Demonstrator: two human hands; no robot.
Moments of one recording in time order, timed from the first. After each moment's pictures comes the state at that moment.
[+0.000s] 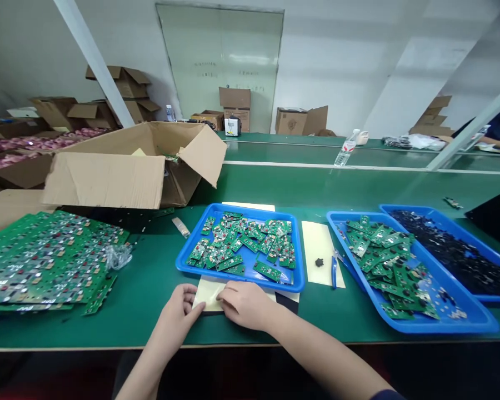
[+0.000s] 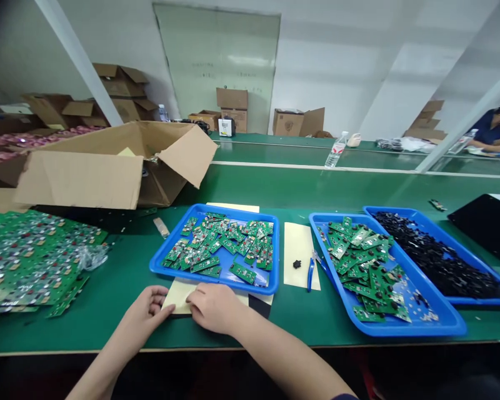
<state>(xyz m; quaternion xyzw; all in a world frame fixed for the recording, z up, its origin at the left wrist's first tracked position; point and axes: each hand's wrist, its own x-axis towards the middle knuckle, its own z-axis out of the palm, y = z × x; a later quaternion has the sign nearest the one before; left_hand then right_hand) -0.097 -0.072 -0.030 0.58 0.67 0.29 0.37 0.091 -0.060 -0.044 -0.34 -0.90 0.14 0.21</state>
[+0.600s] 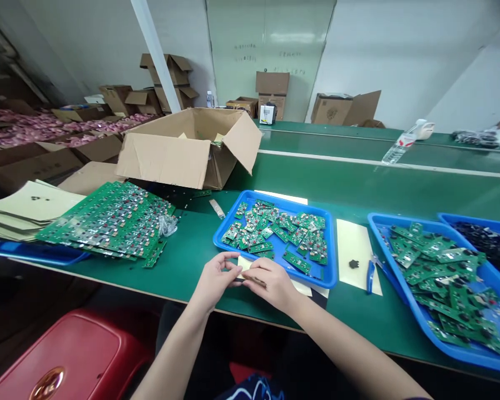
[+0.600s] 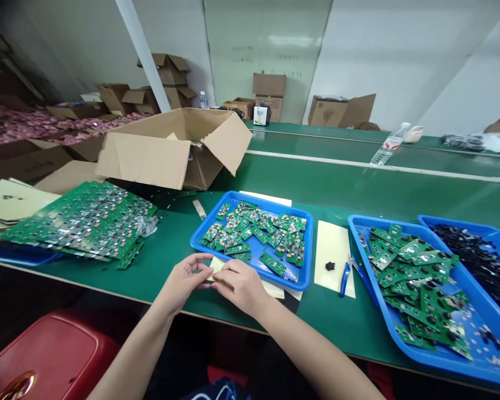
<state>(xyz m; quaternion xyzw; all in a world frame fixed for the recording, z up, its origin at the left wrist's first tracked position) -0.075 -0.079 -0.004 0.38 0.58 0.43 0.58 0.086 -0.067 -0.042 -0.29 -0.84 0.20 0.42</state>
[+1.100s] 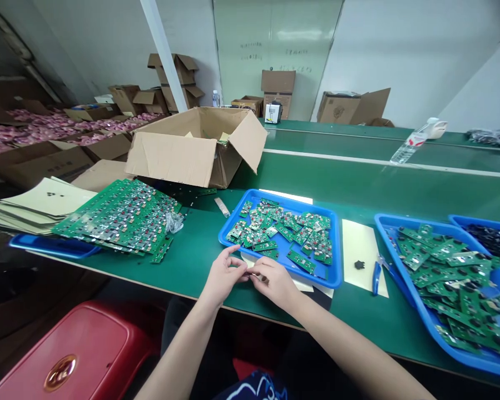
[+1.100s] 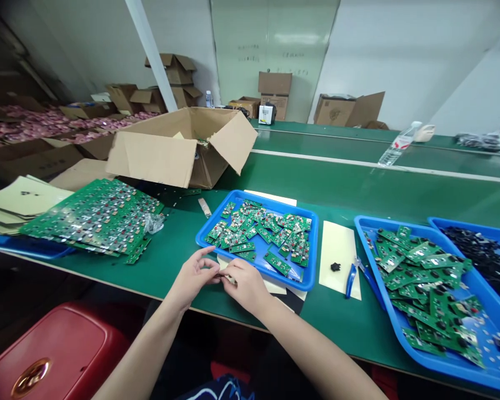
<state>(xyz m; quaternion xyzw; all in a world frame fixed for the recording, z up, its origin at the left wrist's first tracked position) -0.070 -0.080 -0.014 0.37 0.58 0.45 0.57 0.081 -0.068 -0.050 -0.34 -0.81 0.27 0.41</state>
